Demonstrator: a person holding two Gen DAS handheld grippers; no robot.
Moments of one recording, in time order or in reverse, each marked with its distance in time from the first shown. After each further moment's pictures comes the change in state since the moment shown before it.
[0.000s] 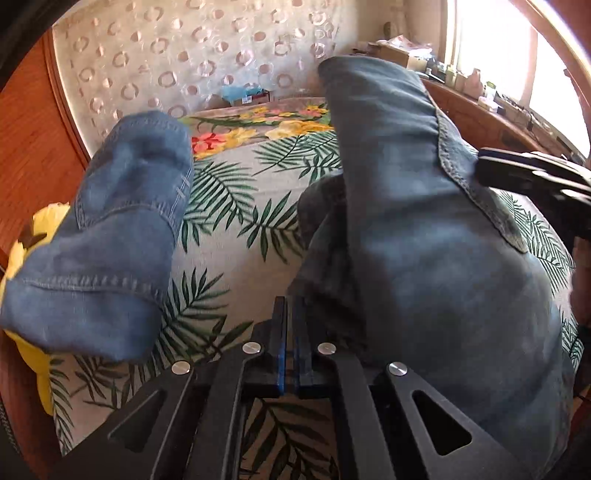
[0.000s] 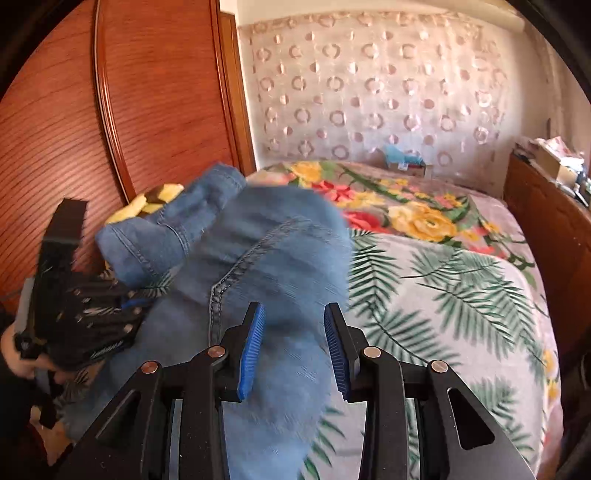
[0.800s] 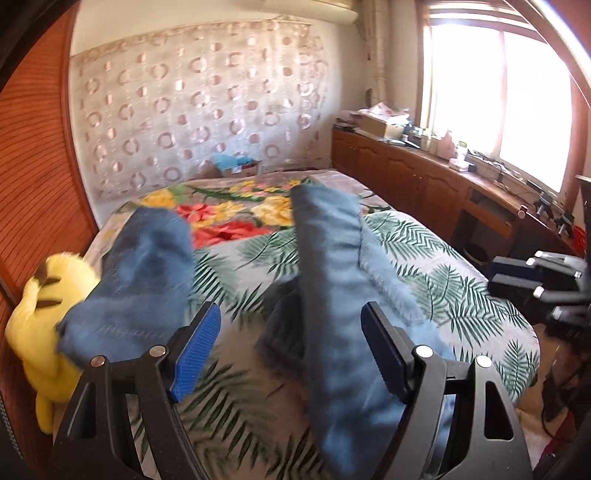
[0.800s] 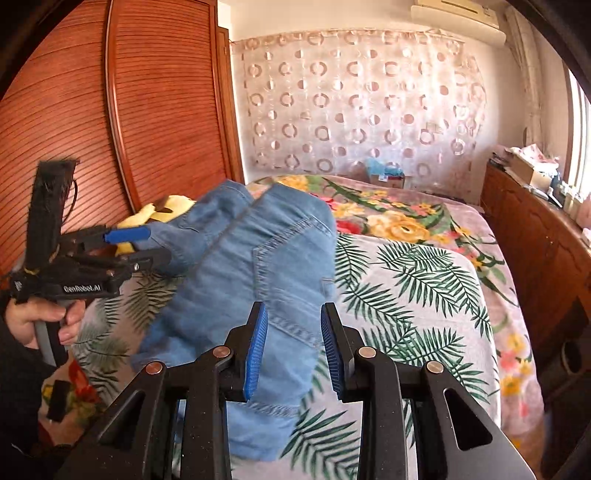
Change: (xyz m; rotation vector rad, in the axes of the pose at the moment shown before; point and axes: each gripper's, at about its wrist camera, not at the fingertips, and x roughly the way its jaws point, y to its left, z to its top) left arm -0.091 -0.020 0.026 0.005 -0.277 -0.072; right arm -0.122 0.019 -0.052 0.012 -0.071 -0.071
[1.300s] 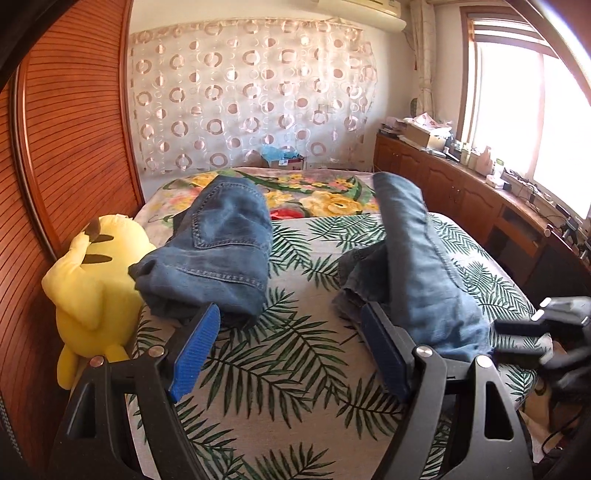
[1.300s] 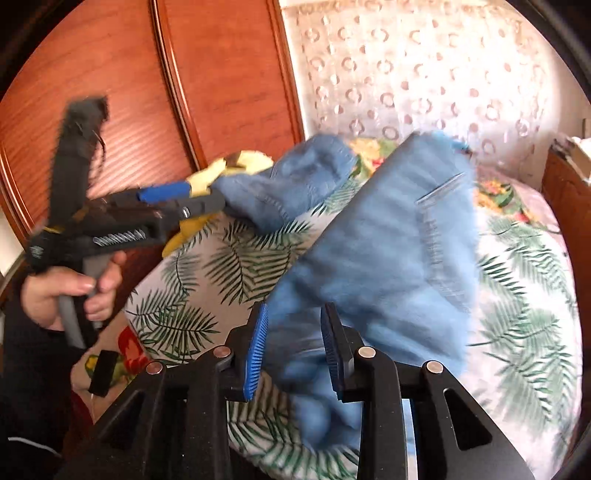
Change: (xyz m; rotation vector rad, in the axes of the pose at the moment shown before) left arm -0.058 0.064 -0.050 -0.124 0.007 0.127; right arm 0.003 0.064 -0.005 -0.044 0.084 0.210
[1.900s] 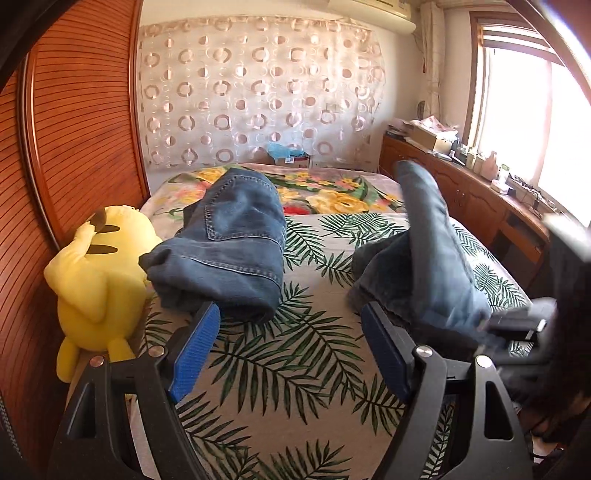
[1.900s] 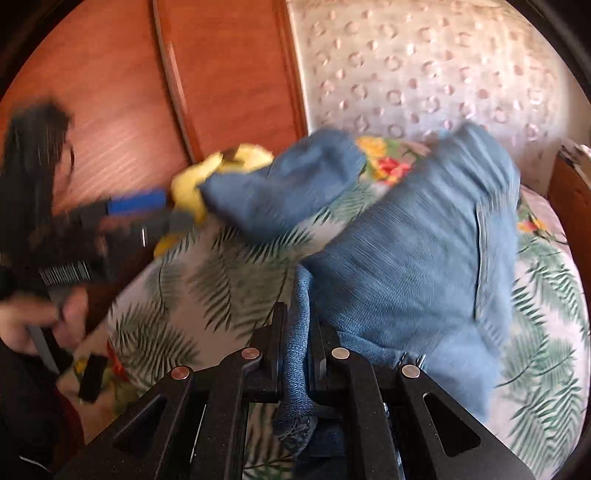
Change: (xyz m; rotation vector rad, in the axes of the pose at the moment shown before) left arm -0.002 0.022 -0.006 -0.039 0.005 0.012; right arm 0.089 0.023 0.013 -0.053 0.113 0.027
